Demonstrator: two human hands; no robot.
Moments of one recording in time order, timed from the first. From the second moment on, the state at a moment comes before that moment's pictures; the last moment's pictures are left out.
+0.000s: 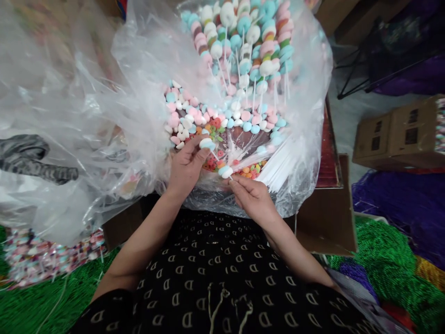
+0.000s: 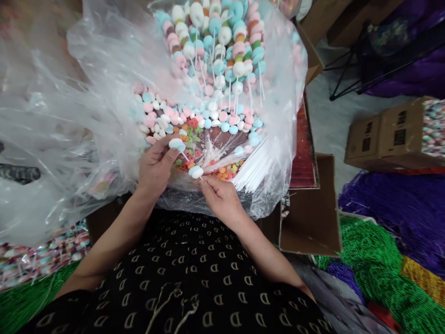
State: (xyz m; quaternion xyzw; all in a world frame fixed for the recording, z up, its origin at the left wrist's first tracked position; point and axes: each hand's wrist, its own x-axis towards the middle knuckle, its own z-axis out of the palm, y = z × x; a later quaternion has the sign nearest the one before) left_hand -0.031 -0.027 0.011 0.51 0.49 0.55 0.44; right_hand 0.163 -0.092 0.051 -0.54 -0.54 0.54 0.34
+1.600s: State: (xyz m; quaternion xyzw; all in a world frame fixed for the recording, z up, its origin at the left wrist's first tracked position) left_hand 0.016 -0.051 0.028 0.35 0.48 0.51 0.62; right_hand 0.146 -0.087 0.037 -0.52 -0.51 0.57 0.39
